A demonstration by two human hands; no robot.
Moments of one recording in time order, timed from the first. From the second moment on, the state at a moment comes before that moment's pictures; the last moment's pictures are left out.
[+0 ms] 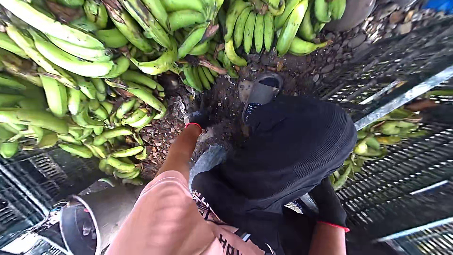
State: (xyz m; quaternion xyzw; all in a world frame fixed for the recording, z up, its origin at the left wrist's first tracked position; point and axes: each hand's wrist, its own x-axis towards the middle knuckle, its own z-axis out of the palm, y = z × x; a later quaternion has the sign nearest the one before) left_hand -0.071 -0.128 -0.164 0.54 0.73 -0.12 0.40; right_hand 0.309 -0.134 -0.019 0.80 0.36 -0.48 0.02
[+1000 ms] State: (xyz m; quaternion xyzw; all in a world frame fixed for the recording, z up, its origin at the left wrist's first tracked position) left_hand -0.063 -0.037 -0.032 0.42 0.41 0.46 0.66; right_hand 0.467 -0.118 0.031 0.75 0.51 -0.42 -0.02
